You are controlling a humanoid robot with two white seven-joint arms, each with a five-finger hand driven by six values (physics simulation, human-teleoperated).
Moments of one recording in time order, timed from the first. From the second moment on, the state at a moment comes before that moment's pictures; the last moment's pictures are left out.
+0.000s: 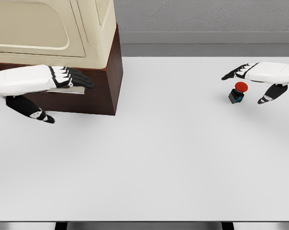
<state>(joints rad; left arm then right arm) -1.02 1.24 -1.10 -1.77 0.29 -0.61 -0.40 -0.85 -0.95 0.79 -1.25 0.15 -0.61 0.61</state>
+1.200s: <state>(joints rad) -0.92 1.23 -0.91 -1.76 0.30 -0.26 -0.61 -0.89 -0.74 0.79 -0.91 0.25 -0.61 0.61</state>
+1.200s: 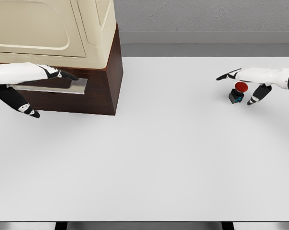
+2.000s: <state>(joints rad) -0.88 1.22 -0.91 -1.75 0.38 -0.21 -0.61 -0.91 -0.71 0.80 -0.86 0.30 -0.54 0.61</state>
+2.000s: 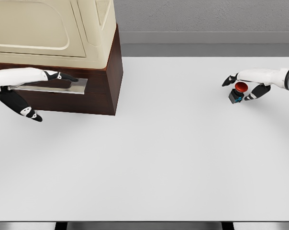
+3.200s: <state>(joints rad) -0.83 1.22 -0.88 -1.70 0.38 -0.20 -0.61 -0.93 -0.70 0.80 -0.93 0.30 -0.58 0.61</state>
